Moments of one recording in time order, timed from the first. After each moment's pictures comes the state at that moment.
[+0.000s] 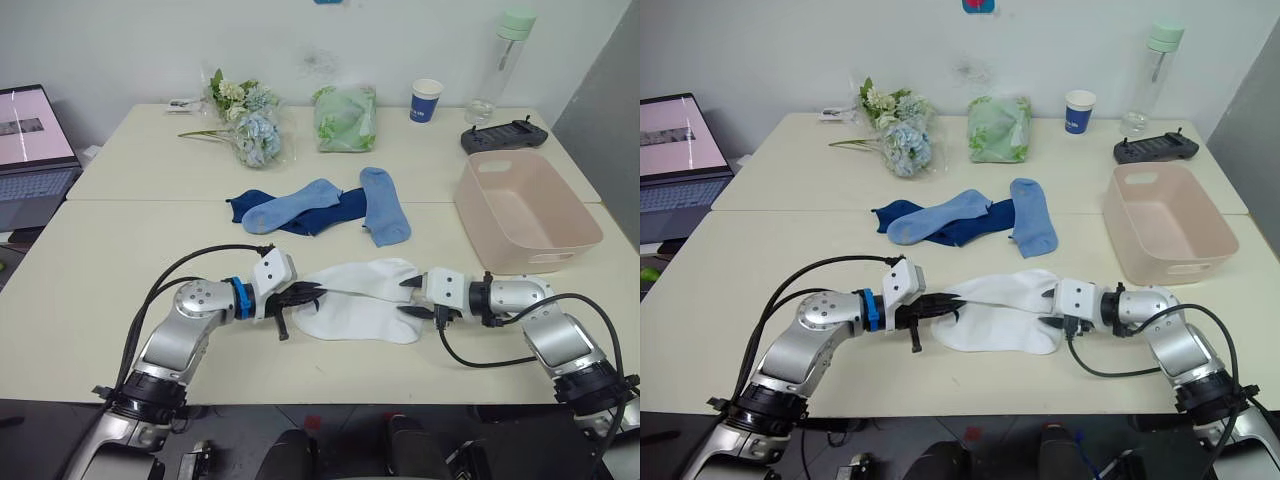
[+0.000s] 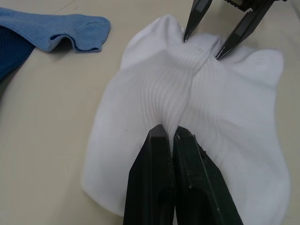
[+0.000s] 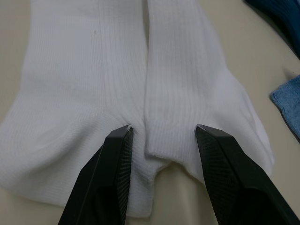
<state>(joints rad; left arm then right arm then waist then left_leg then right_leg) -0.34 0.58 -0.17 0.00 -0.21 0.21 -1.01 -0.37 -0.68 0.26 0.02 -0.02 0.04 1.02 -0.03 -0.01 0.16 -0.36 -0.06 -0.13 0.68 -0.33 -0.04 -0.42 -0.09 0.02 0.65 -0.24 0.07</state>
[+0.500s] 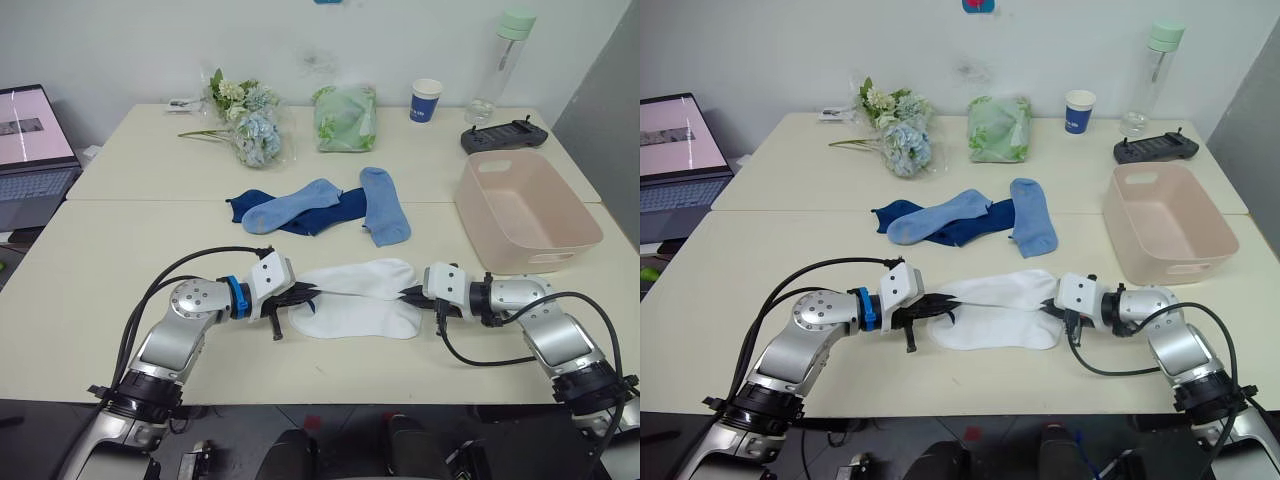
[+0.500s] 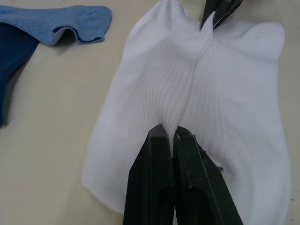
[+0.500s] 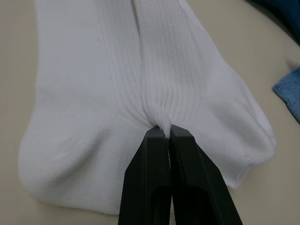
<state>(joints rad) -0.33 0.59 -0.17 0.02 -0.17 0.16 -1.02 -0.37 -0.67 0.24 0.01 0.03 0.11 1.03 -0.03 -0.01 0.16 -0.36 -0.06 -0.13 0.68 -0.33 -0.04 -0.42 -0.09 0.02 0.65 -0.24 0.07</state>
